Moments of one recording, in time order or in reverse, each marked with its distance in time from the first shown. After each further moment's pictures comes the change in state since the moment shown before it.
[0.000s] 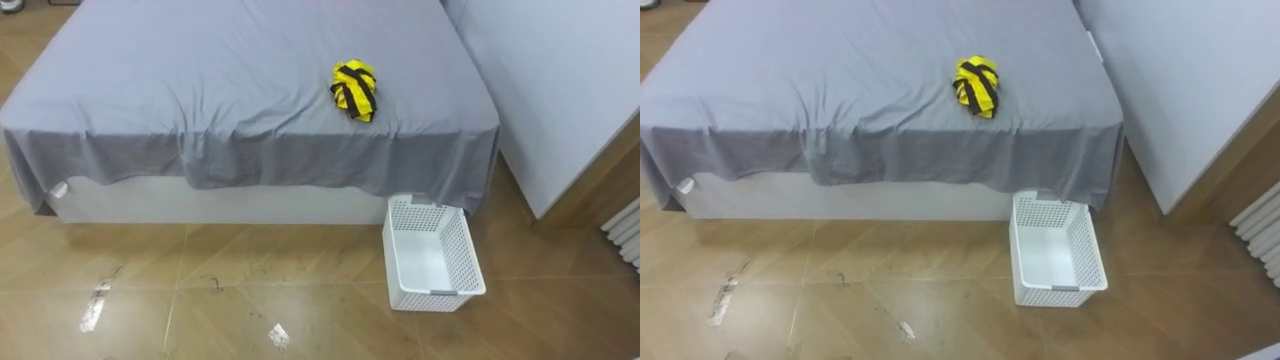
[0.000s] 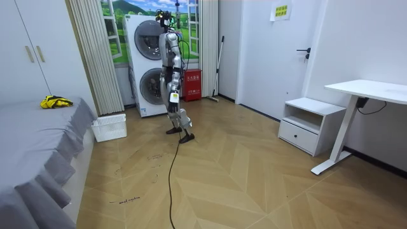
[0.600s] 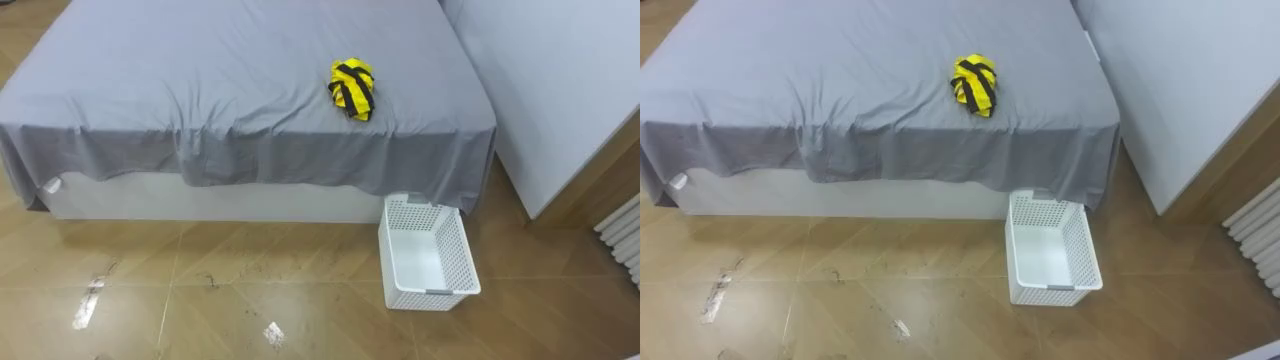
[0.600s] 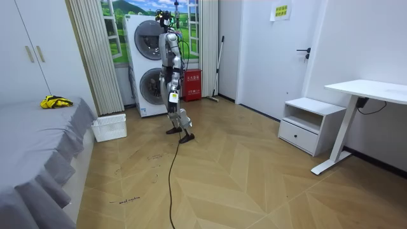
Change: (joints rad) left arm -0.007 -0.005 -0.025 -0.012 0.043 -0.043 0.097; right arm -0.001 0.005 0.023 -0.020 -0.070 -0.032 -0.037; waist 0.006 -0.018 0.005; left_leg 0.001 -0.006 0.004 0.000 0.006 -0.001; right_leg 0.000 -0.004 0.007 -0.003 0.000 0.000
